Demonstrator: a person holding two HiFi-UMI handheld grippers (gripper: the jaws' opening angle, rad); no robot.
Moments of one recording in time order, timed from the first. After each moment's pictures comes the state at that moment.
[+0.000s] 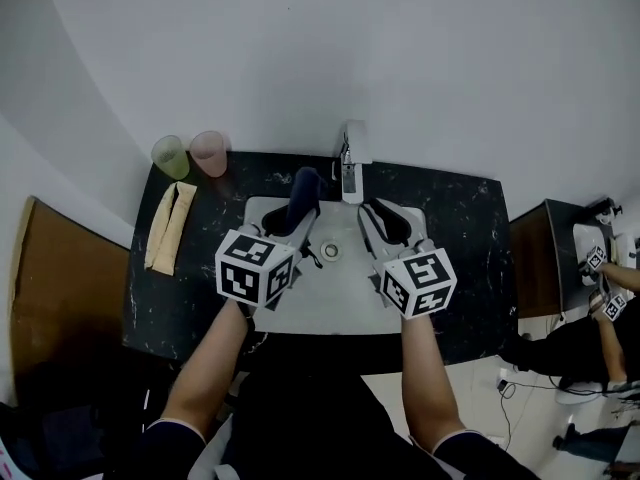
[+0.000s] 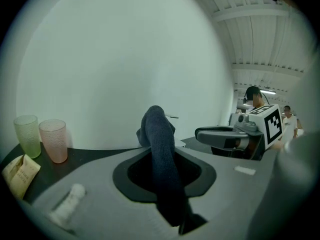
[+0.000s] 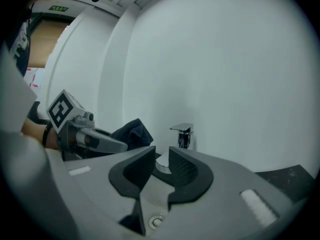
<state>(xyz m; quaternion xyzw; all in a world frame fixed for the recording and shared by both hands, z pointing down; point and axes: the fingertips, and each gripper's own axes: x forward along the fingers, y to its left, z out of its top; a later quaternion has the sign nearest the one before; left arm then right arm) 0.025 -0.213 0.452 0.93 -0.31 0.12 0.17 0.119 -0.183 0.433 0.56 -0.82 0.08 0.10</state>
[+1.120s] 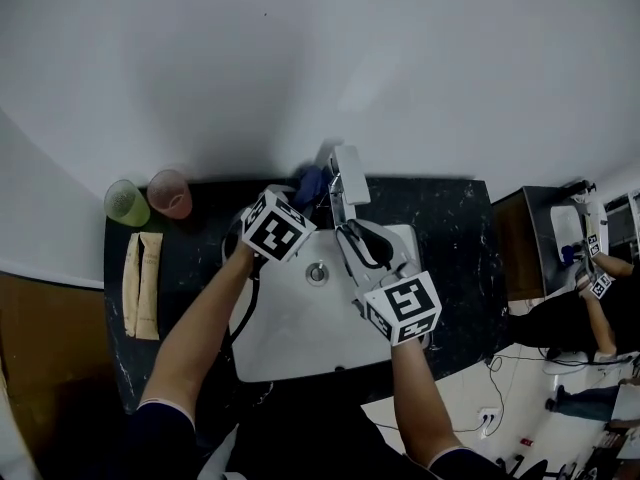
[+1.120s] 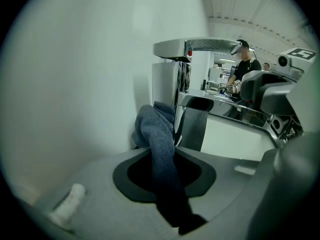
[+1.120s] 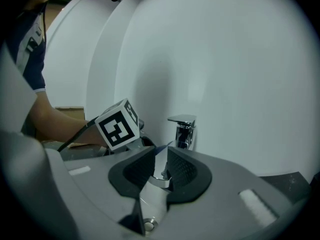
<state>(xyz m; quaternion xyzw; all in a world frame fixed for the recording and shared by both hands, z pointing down) 0.100 -0.318 0.558 0.92 -0.15 0.35 0.07 0.108 -0.228 0.459 0.58 -0.79 0.08 0.16</state>
